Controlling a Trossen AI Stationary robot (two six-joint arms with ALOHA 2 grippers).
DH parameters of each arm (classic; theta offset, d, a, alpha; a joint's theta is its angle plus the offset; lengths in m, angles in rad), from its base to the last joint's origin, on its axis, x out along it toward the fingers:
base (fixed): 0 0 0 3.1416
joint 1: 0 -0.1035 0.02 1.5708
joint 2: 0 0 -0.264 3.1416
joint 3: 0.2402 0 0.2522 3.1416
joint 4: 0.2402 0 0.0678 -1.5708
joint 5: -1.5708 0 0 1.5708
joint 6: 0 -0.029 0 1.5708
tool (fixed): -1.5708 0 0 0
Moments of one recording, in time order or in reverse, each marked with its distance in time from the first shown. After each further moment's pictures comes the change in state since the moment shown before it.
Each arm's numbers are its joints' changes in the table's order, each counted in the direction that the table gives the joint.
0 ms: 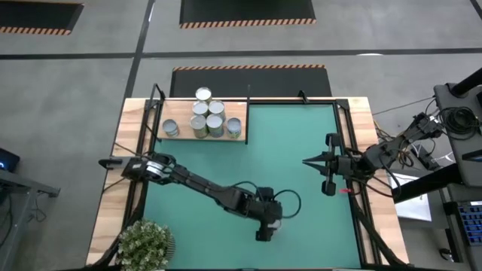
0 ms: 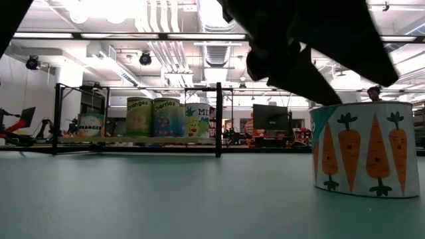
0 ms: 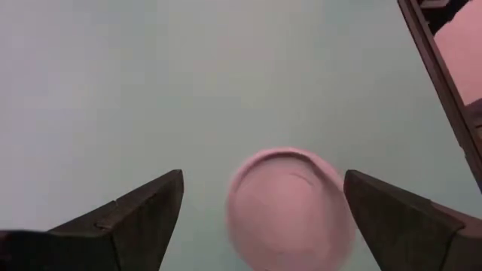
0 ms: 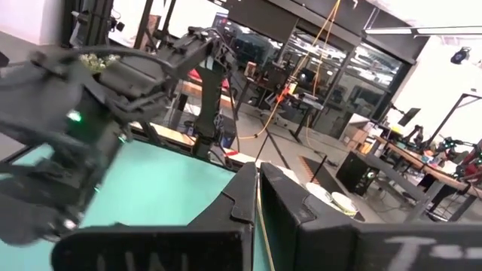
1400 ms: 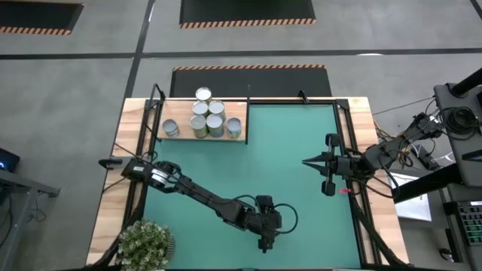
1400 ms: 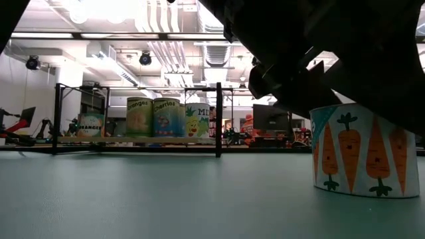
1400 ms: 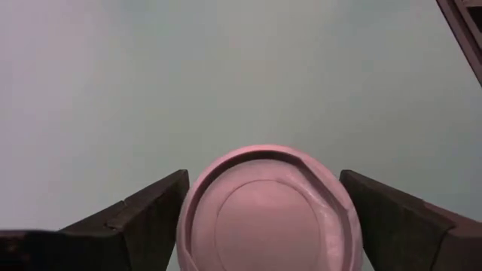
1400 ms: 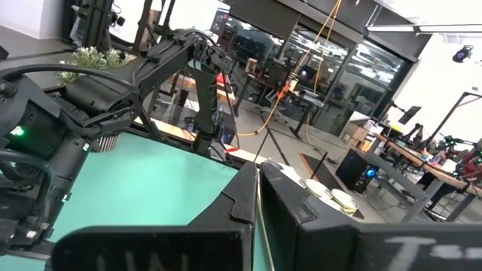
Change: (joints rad) left arm 0.060 0.088 -0.005 -0.120 -0.163 0.043; right arm 0.000 0.000 0.000 0.016 0.002 -0.001
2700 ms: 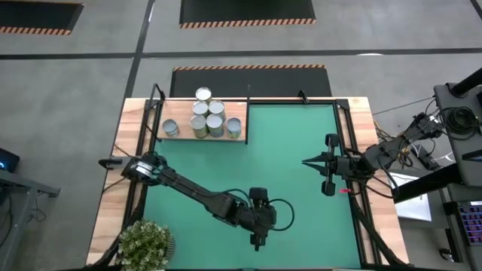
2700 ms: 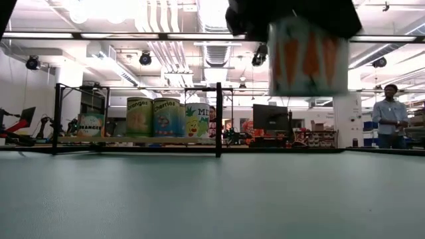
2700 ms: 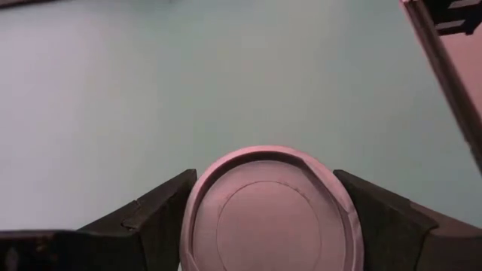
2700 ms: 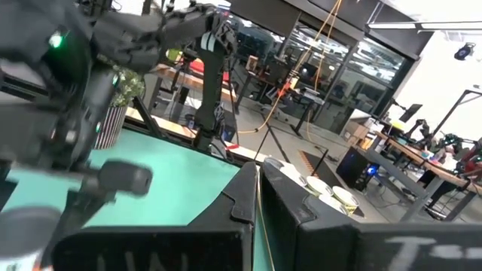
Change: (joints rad) left arm 0.013 -0.182 0.003 0.215 -0.056 -0.078; right arm 0.000 0.000 0.000 0.013 0.002 -0.006
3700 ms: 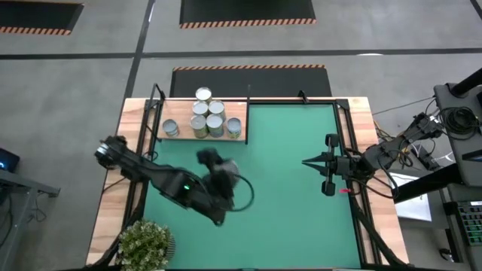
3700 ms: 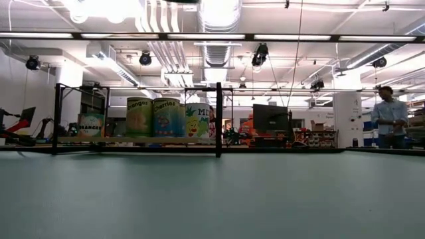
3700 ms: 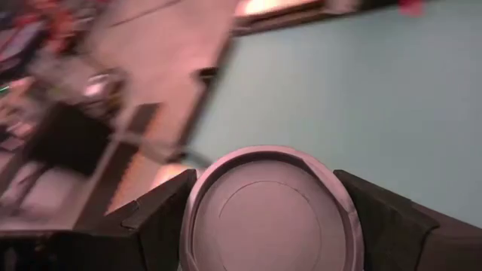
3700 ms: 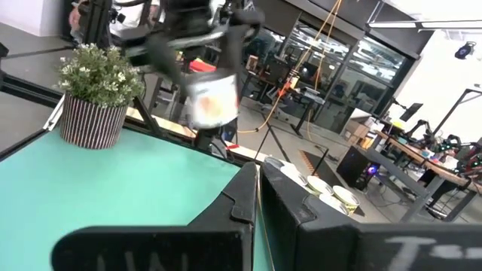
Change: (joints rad) left arm 0.042 -0.420 0.000 0.646 -0.563 0.186; right arm 0.000 0.000 0.000 0.002 0.000 -0.004
